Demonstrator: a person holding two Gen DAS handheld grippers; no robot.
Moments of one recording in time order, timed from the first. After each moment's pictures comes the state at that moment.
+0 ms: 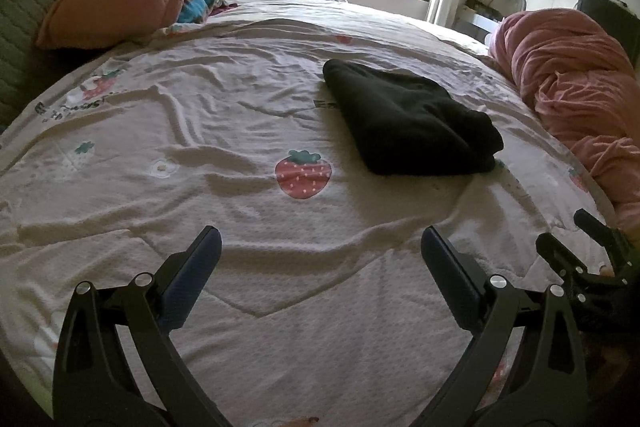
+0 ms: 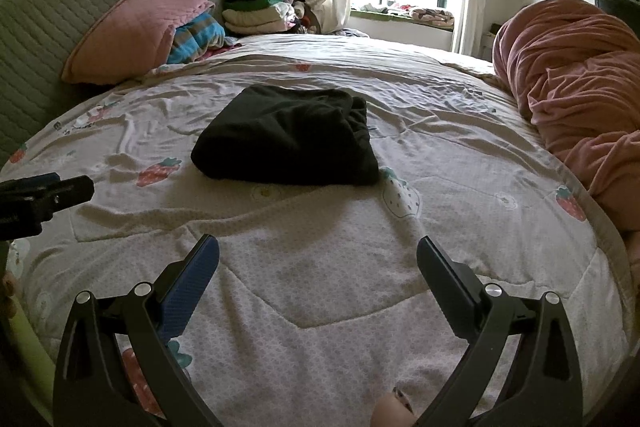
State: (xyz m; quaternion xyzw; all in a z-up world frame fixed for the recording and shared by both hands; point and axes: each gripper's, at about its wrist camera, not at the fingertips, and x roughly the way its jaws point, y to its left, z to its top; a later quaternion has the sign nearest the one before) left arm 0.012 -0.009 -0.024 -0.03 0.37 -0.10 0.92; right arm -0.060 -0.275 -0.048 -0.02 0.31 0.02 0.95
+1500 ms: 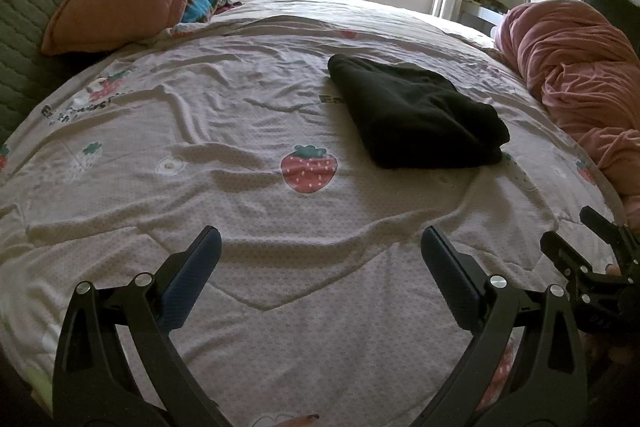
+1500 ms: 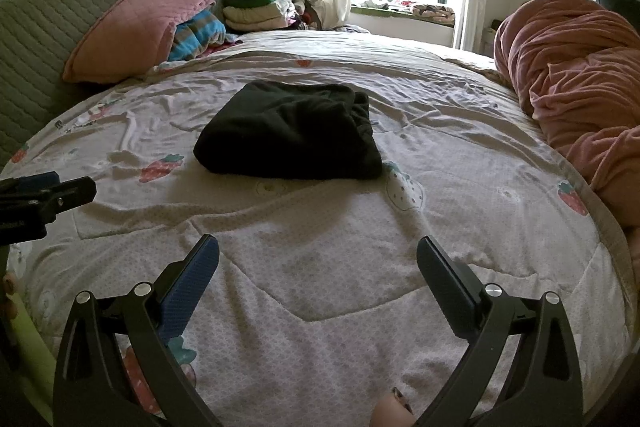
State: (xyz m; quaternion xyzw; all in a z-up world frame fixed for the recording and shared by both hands) left arm 0.014 -0.010 -0.025 -0.02 0.37 -0.09 0.92; right arm -0.063 -0.271 -0.049 -0.02 0.32 0.02 0.95
